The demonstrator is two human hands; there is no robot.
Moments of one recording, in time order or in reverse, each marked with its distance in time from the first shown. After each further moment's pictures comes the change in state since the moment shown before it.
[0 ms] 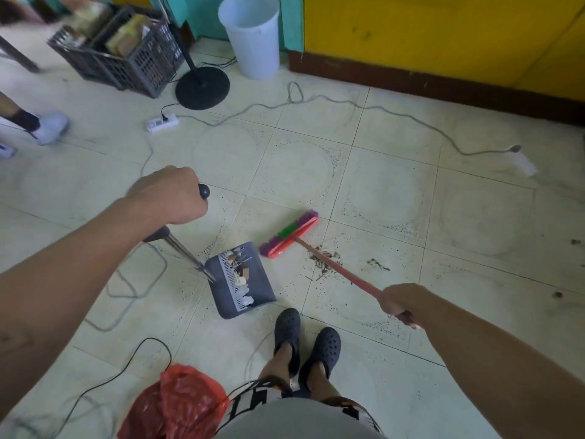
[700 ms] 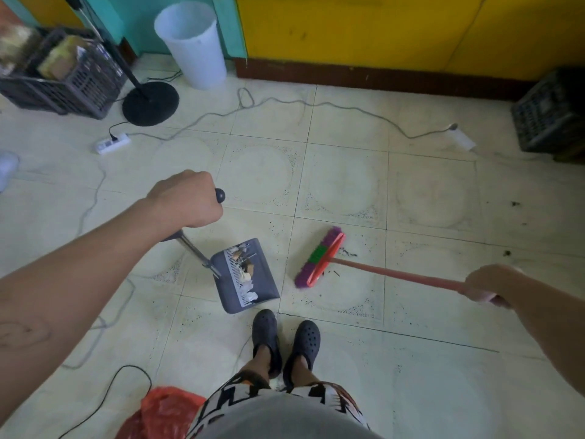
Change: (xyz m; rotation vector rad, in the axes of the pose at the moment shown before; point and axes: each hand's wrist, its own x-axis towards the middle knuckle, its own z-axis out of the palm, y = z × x) left_hand -0.033 0.122 0.003 0.028 0.026 0.206; right_hand -0.057 0.209 0.017 -0.040 0.133 0.306
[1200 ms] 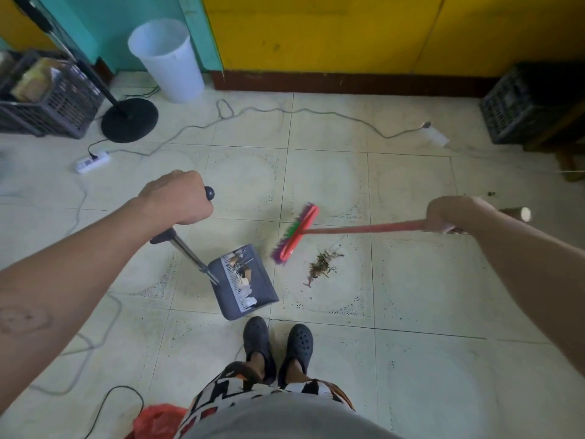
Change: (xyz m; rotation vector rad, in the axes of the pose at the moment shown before) left_hand 0.000 0.037 -0.004 -0.019 0.055 0.041; right_hand -0.015 0.018 -0.074 0.223 0.225 -0.138
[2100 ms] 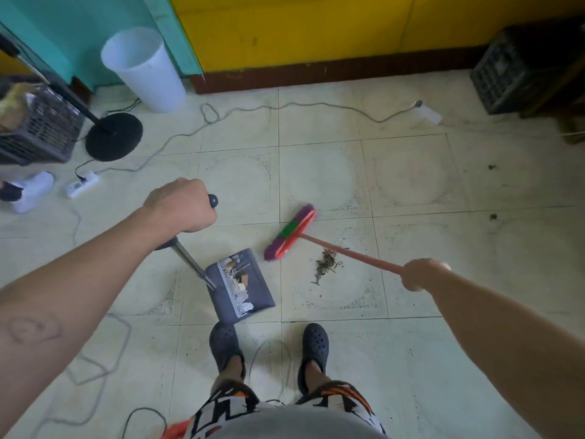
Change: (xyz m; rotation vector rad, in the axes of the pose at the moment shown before) left_hand 0.043 0.012 0.007 0.143 -0.007 0.091; right_hand 0.061 -0.044 0.143 0.033 -0.134 0.007
